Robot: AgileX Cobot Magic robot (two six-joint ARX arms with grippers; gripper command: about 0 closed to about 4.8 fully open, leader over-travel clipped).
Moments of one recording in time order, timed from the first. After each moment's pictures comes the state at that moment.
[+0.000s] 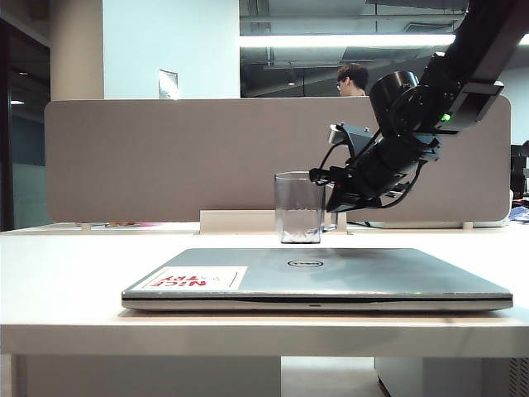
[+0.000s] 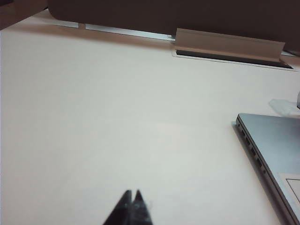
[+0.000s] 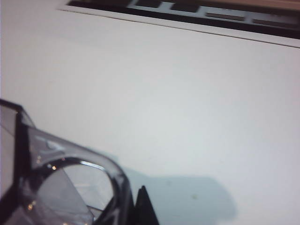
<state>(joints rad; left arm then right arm) -0.03 0.00 0.00 -0.11 0.02 -0.11 0.26 2.11 1.41 0.24 -0.18 0.03</state>
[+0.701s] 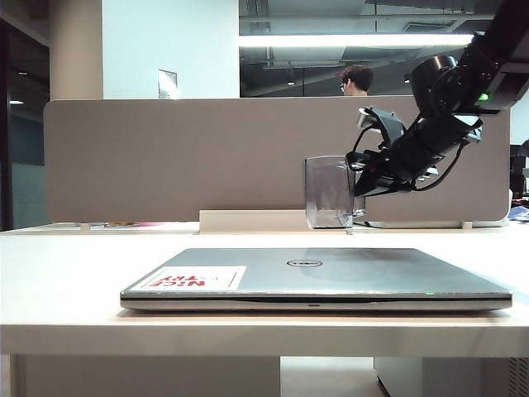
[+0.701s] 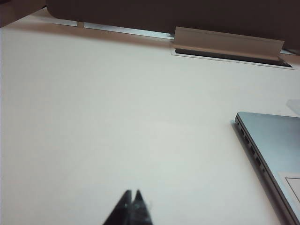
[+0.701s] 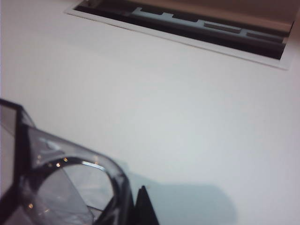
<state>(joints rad) -0.03 0.00 0.00 -0.12 0.02 -0.11 0.15 2.05 1.41 0.17 -0.35 -0.08</state>
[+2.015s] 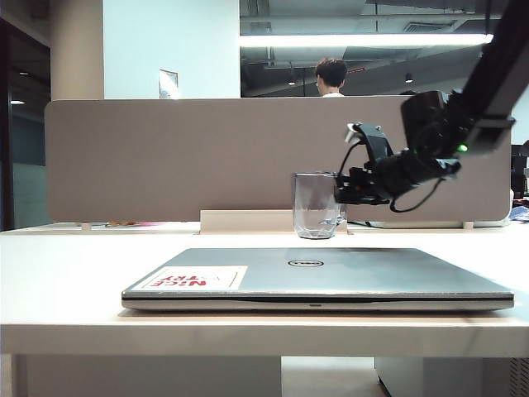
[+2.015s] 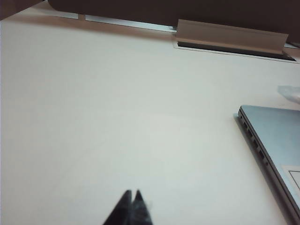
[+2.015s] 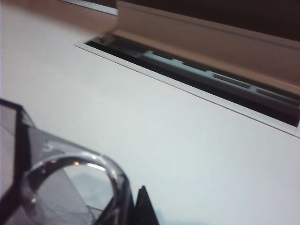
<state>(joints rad) -0.03 0.00 0.00 -0.14 0.02 -0.11 0.15 2.27 1.57 0.39 -0.42 -0.13</state>
